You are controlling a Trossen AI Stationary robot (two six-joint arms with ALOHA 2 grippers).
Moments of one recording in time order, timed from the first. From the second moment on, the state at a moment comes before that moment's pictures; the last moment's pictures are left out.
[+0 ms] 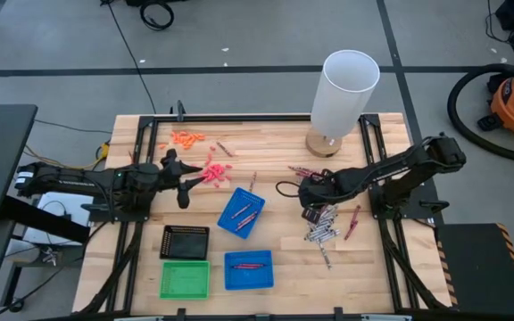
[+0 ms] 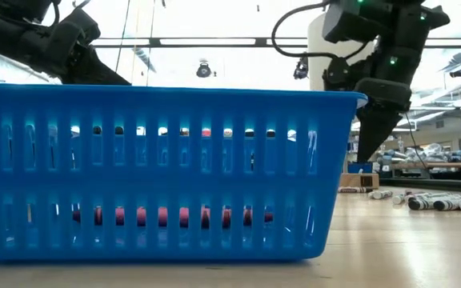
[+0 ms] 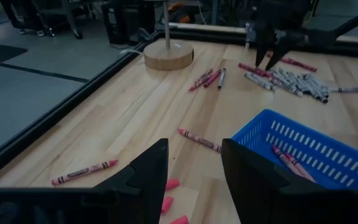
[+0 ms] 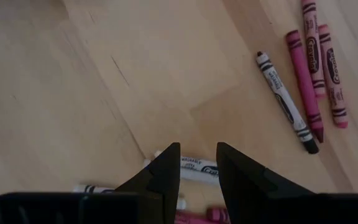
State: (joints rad) left arm -0.01 0.52 0.26 -0.02 -0.35 -0.09; right arm 0.15 1.46 0.83 -0.69 0.27 0.62
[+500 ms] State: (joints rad) left arm -0.01 0.52 0.25 0.02 -0.35 -0.13; right arm 0.06 1.49 0.84 -0.68 0.24 0.44
